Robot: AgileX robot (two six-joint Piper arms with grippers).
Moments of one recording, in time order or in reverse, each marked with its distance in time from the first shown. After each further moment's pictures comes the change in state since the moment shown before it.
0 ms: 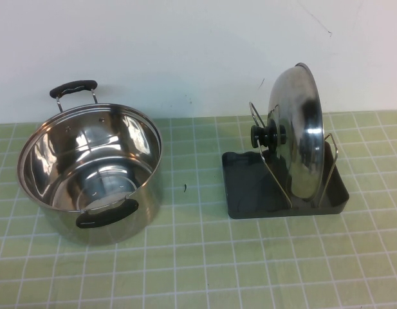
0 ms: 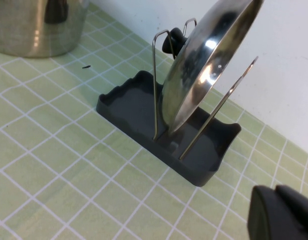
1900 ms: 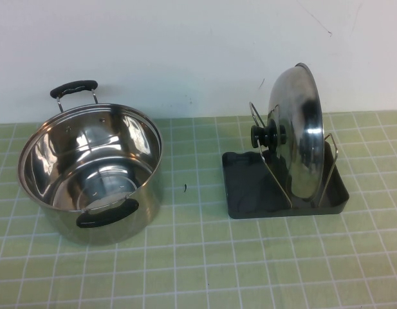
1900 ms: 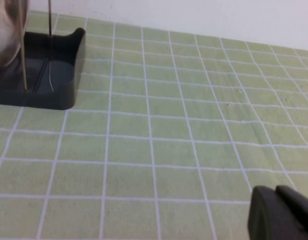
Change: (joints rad) right arm -0.131 -0.288 0.333 -0.713 -0.169 0.969; left arm 0.000 0.000 0.000 0.000 0.002 0.006
